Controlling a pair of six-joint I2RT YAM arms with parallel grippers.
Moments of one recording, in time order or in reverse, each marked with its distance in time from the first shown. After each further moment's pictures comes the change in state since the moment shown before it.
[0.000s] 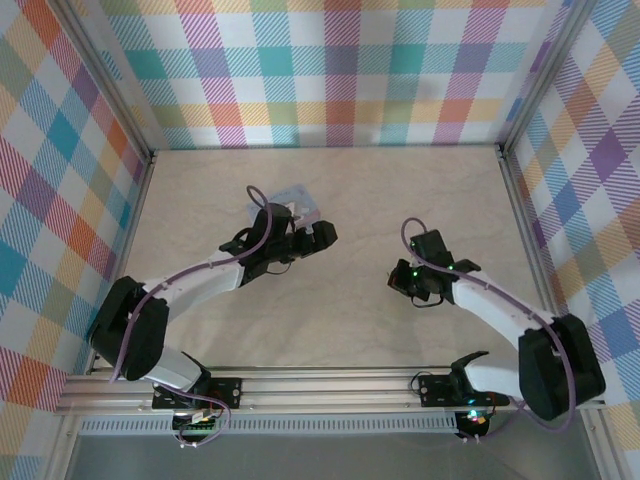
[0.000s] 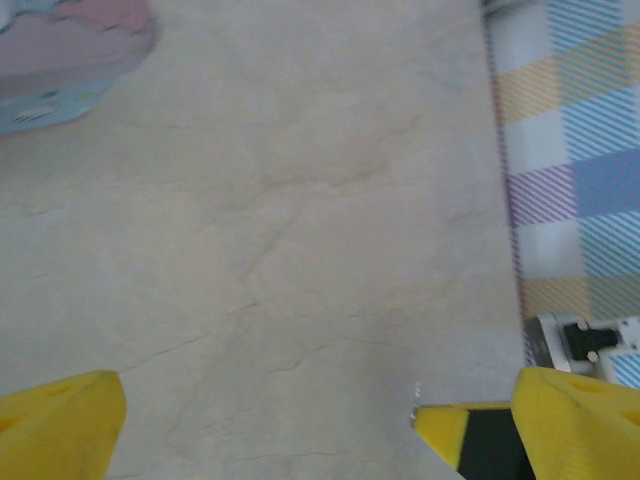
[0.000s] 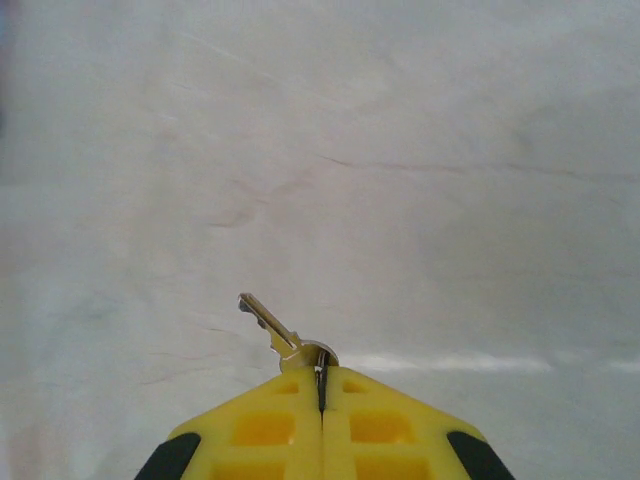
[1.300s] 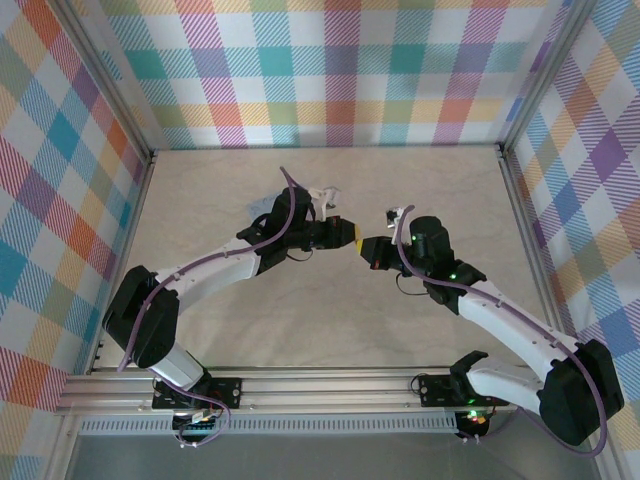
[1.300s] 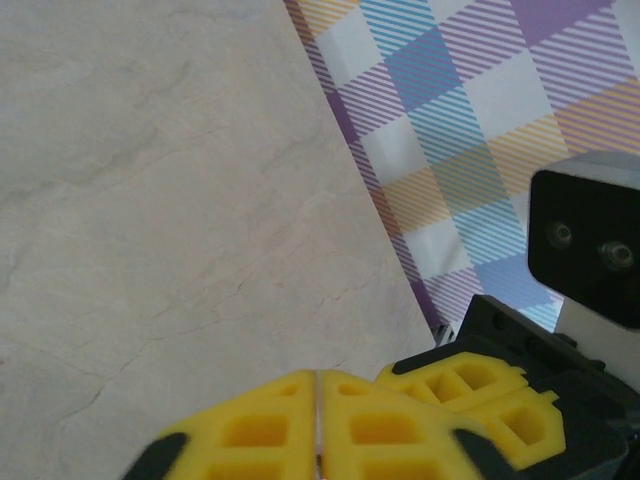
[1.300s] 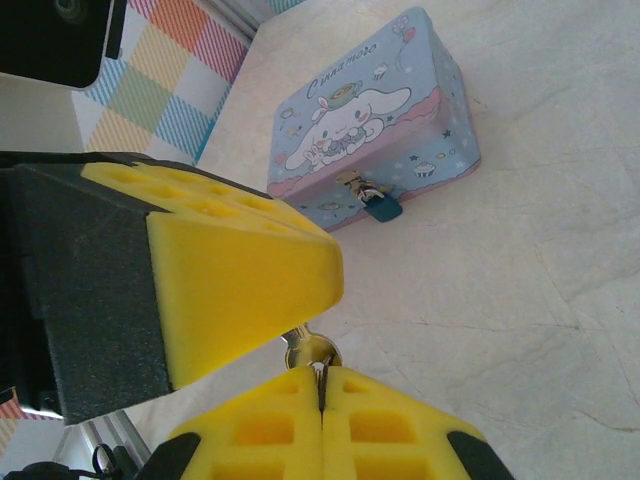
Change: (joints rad) left arm -0.086 0.106 0.198 0.048 0.242 0.139; right arm 0.150 -0.122 0.067 0.357 -0.083 -0.140
